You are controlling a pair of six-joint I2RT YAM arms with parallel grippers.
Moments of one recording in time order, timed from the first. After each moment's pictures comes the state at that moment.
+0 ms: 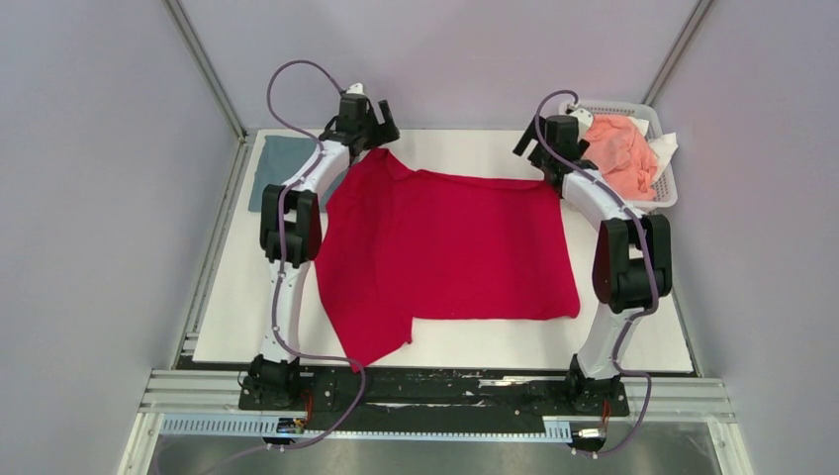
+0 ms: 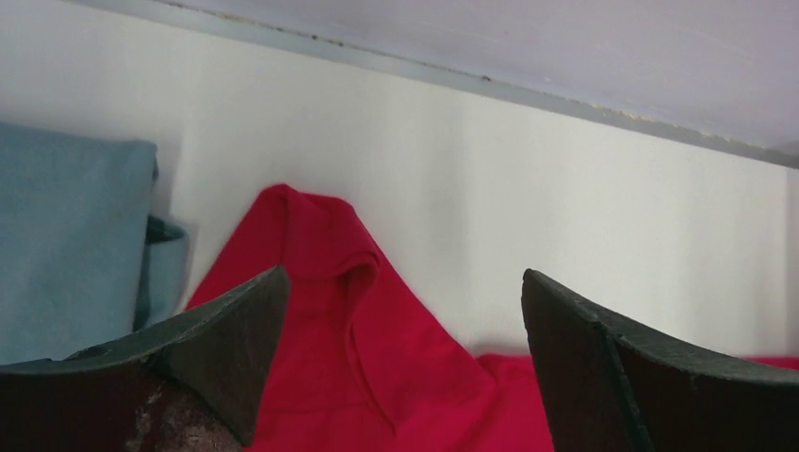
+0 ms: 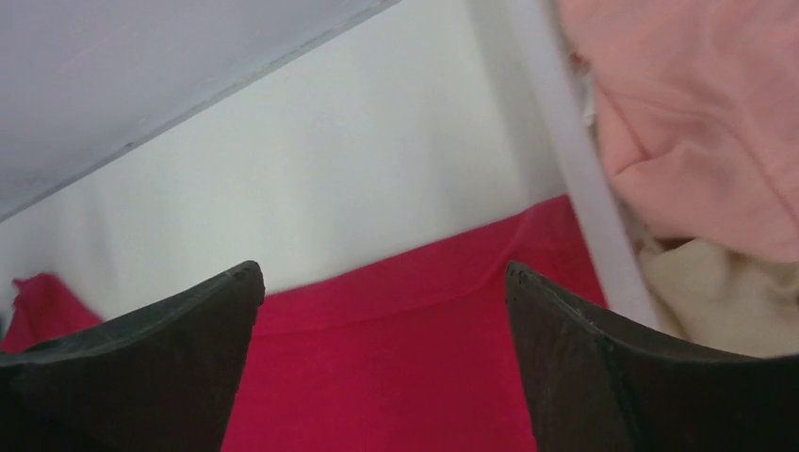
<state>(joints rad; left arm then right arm) -0.24 2.45 2.17 -0.24 -0.01 -0.48 0.11 1.91 1.46 -0.07 0.27 0.52</state>
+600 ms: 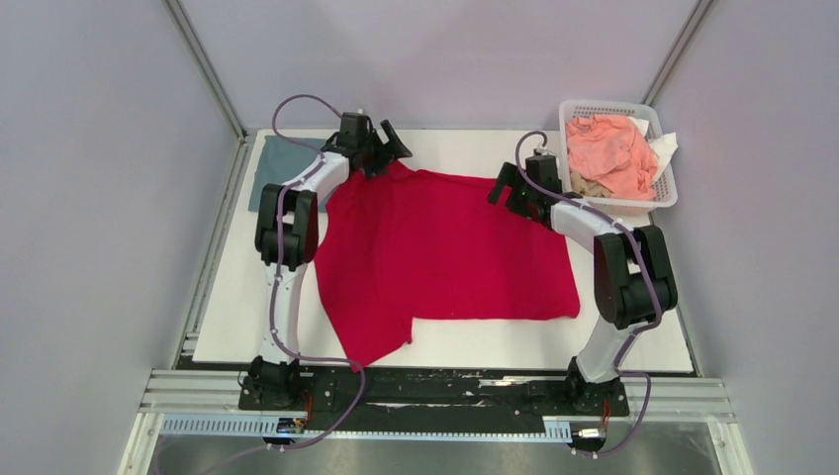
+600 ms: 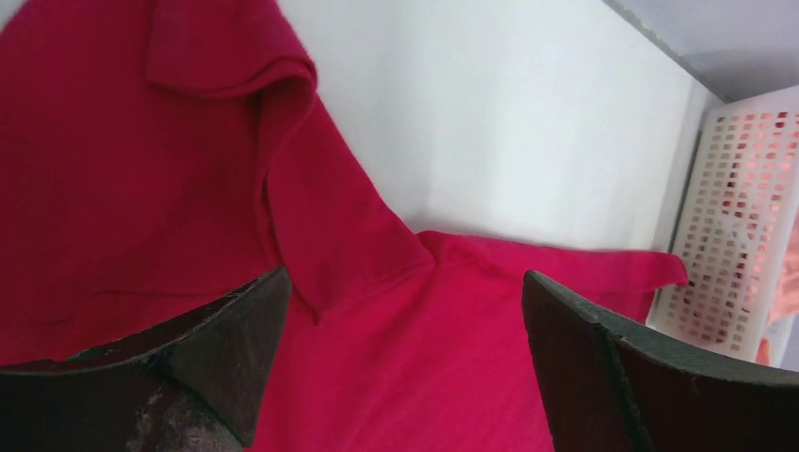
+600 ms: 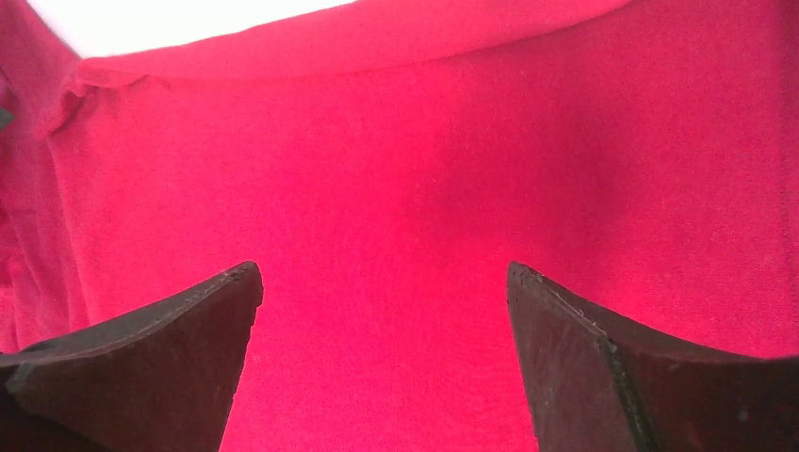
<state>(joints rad) -0.24 2.33 1.90 -0.21 0.25 -0.74 0.21 1.77 1.13 -0.07 0.00 0.55</state>
